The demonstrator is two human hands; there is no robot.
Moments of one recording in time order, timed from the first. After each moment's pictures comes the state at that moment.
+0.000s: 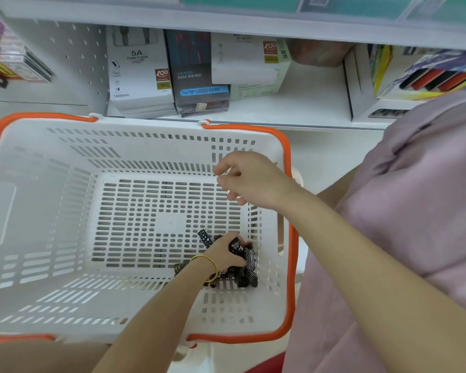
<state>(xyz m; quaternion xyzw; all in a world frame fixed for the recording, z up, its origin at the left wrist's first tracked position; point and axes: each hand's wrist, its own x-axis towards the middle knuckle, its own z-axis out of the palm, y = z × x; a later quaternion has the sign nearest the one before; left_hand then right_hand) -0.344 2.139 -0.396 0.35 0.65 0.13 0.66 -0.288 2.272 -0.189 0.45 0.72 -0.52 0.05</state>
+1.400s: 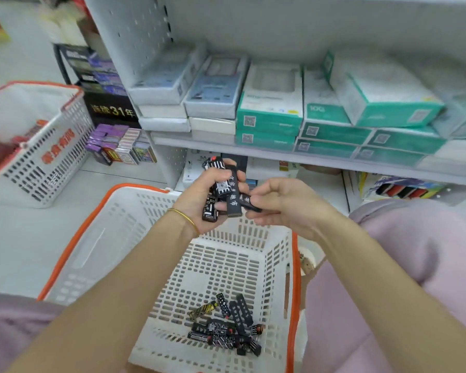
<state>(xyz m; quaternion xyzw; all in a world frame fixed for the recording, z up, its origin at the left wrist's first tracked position) -0.422 2.220 -0.112 0.11 0.31 0.65 0.69 -0.270 2.288 -0.089 0.38 0.55 -0.74 -0.11</state>
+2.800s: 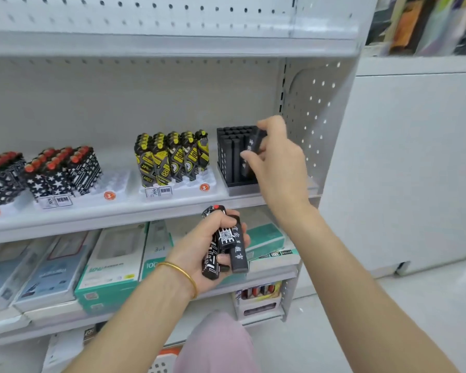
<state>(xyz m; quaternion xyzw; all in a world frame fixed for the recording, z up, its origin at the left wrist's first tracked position) -0.222 2.355 0.089 0.21 0.39 0.52 0.74 -0.110 2.429 0.142 0.47 0.72 -0.02 -0.52</state>
